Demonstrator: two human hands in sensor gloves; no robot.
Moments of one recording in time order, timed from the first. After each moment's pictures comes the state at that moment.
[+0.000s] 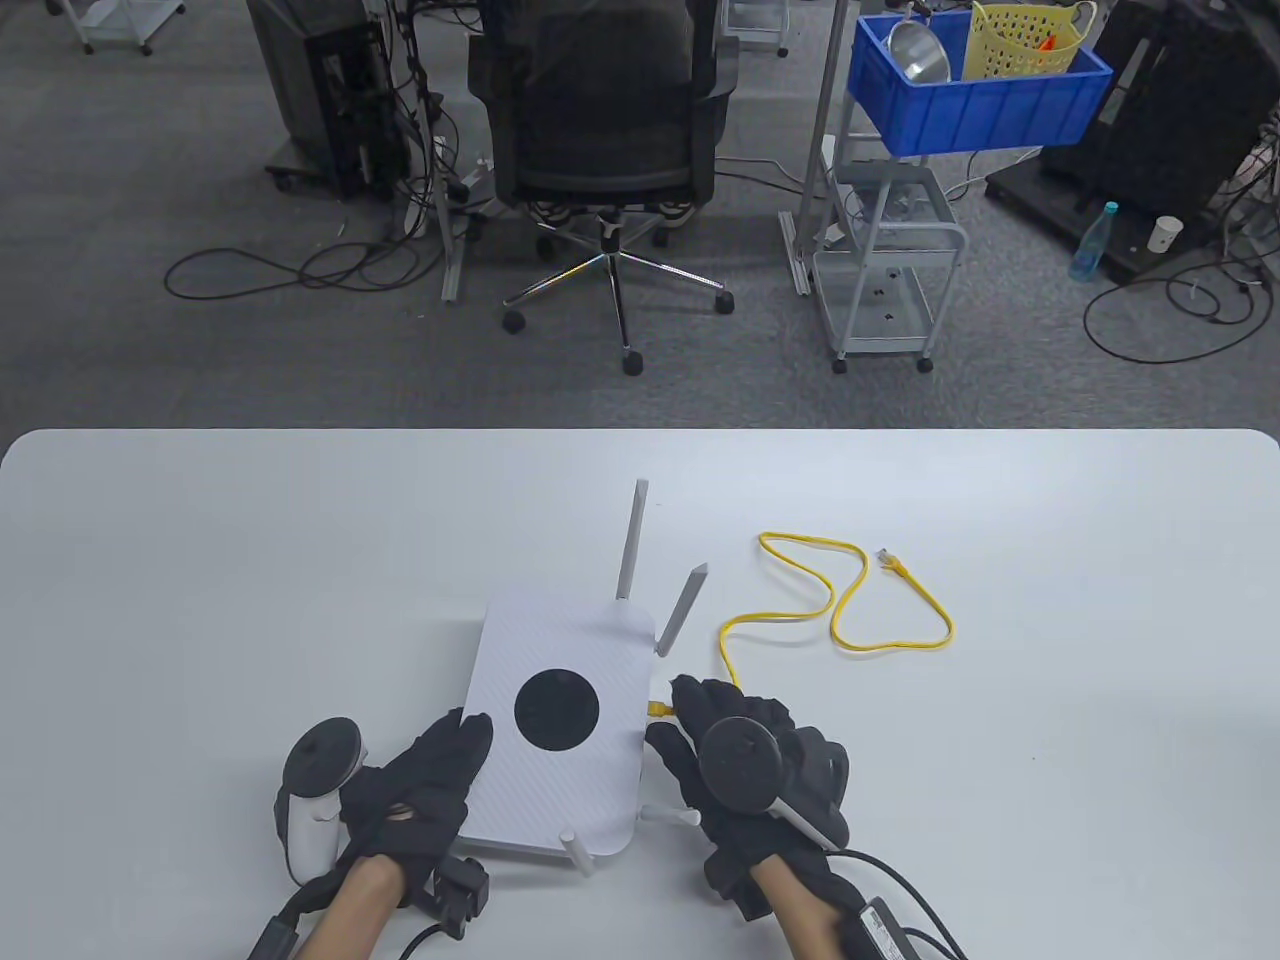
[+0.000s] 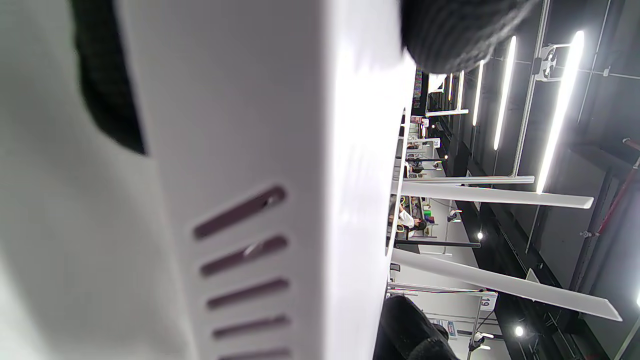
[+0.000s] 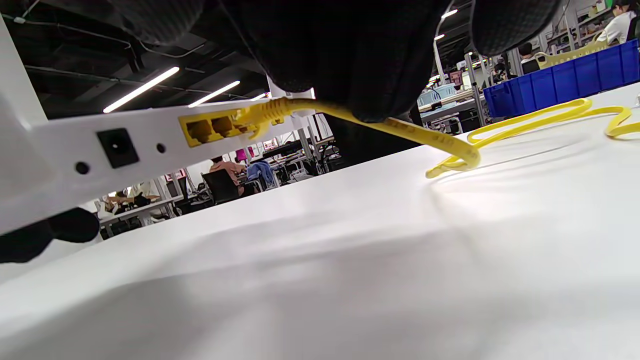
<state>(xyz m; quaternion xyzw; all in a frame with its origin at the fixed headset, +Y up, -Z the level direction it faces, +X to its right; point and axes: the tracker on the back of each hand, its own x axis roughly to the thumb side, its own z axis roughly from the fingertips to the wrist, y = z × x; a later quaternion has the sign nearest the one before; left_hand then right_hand) -0.254 -0.774 -0.292 -0.15 0.05 0.65 0.74 0.067 -0.717 -0.300 0.14 -0.04 0.97 0.19</state>
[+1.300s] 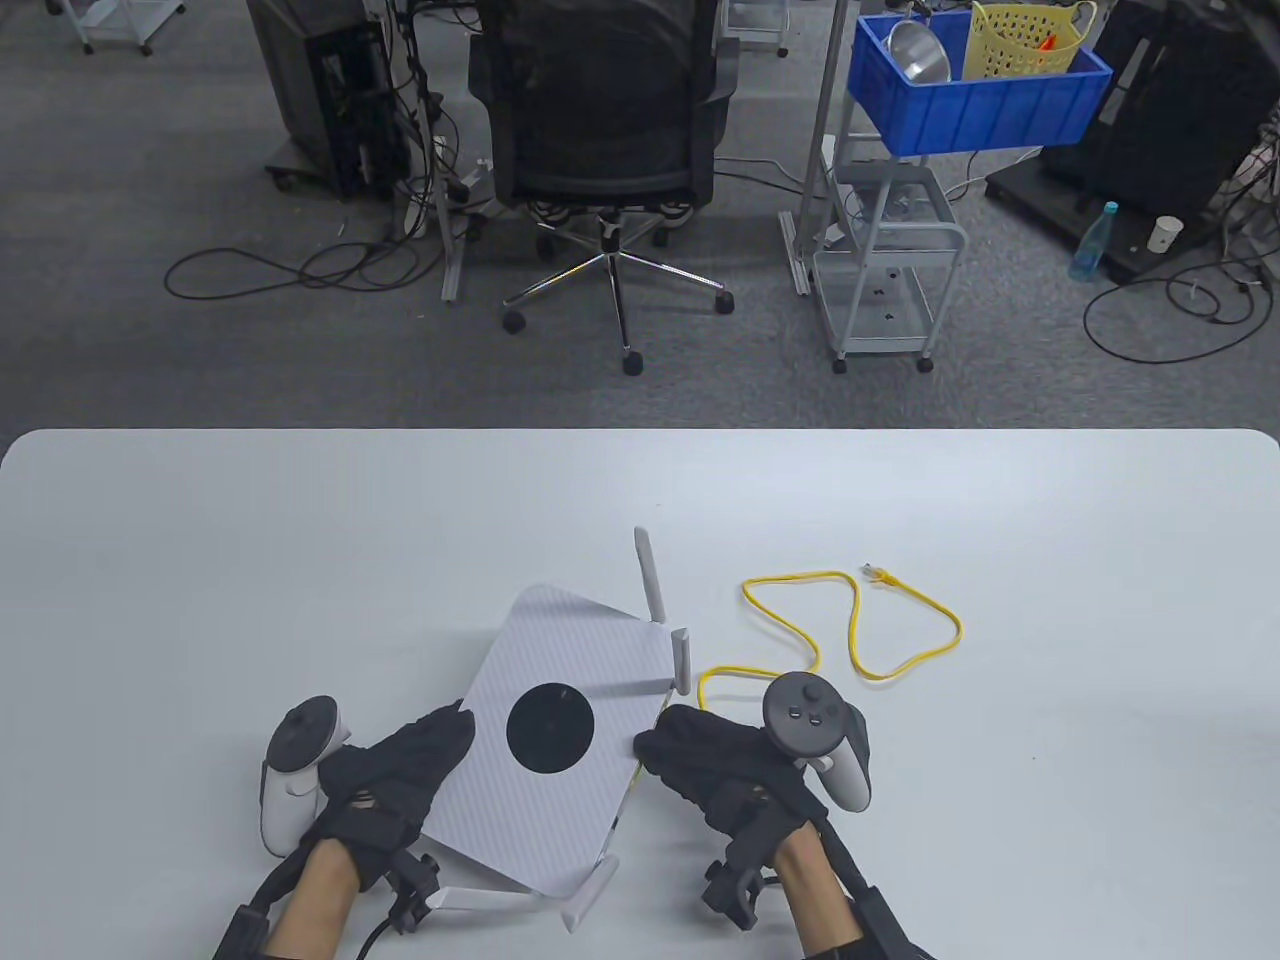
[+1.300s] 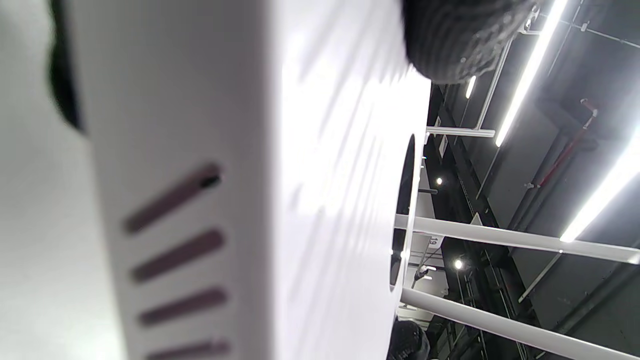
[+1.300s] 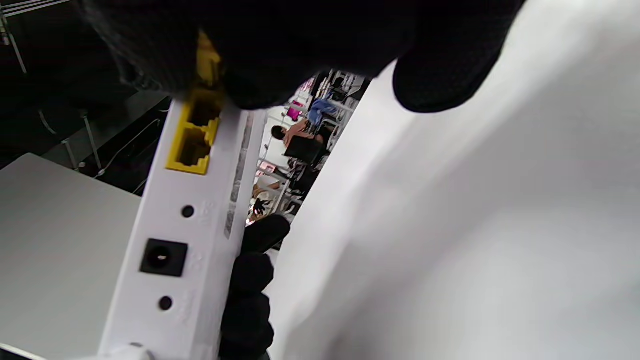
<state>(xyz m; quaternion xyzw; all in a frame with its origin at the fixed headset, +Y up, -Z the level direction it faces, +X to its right) -0.274 -0.774 -0.311 -0.20 -0.05 0.68 0.70 0.084 -0.744 -0.328 0.21 0.16 0.79 0.55</state>
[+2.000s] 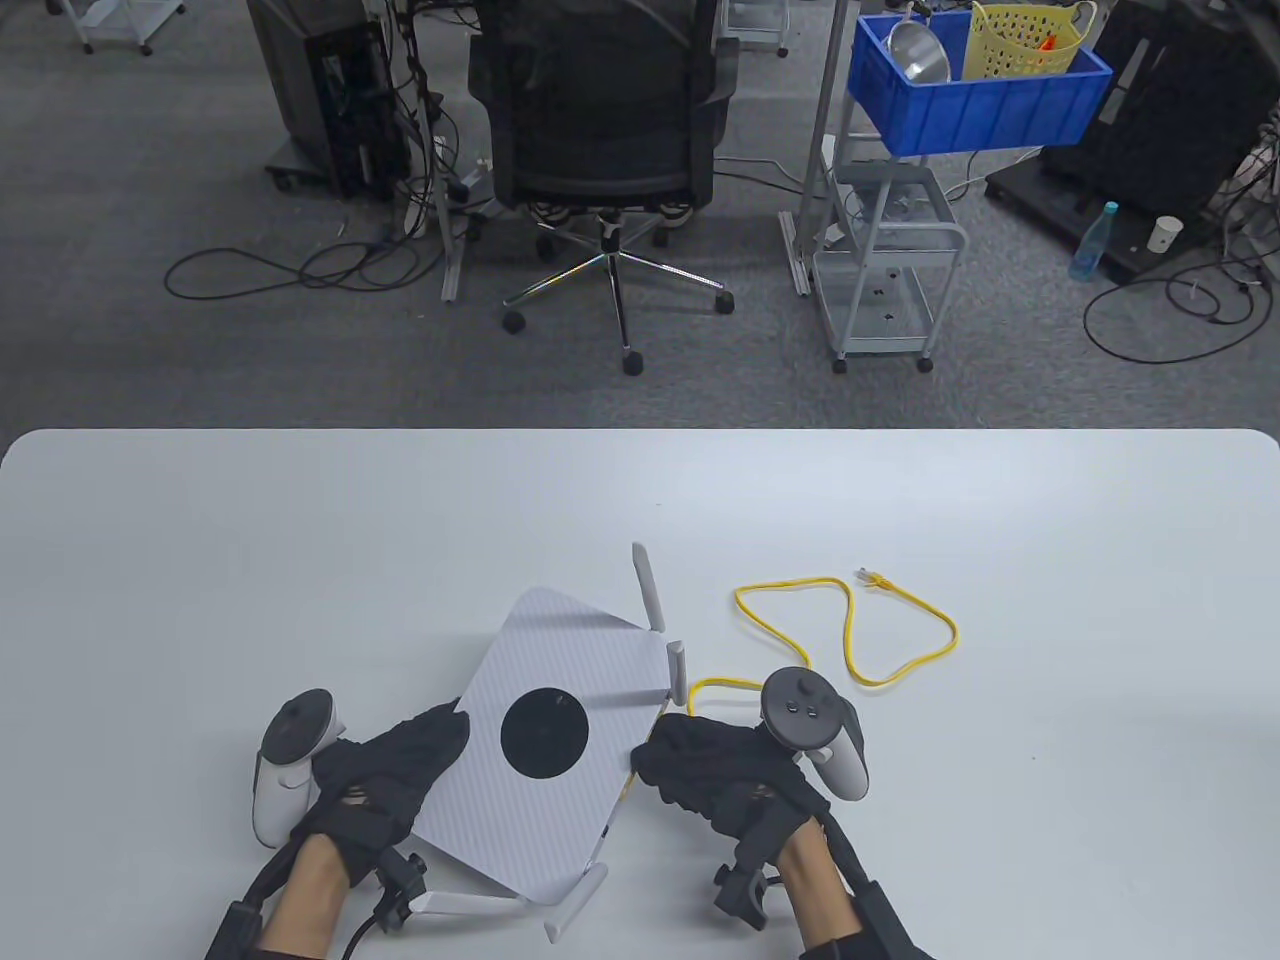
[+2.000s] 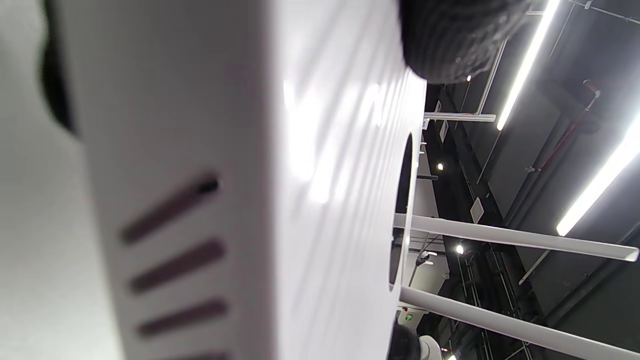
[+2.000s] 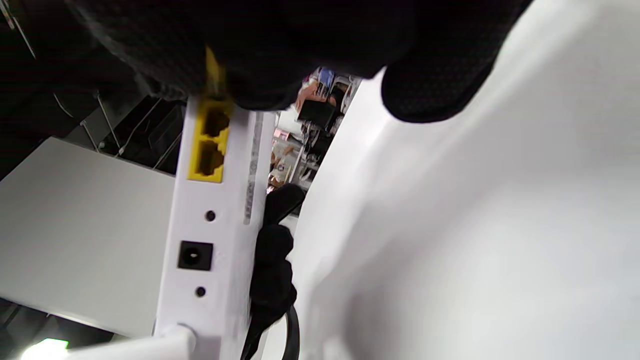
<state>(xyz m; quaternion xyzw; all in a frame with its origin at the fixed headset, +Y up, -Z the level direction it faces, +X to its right) -0.284 -0.775 -0.316 -0.21 -0.06 0.68 0.70 0.082 -0.747 -0.330 0.27 0.23 0.74 0.57</state>
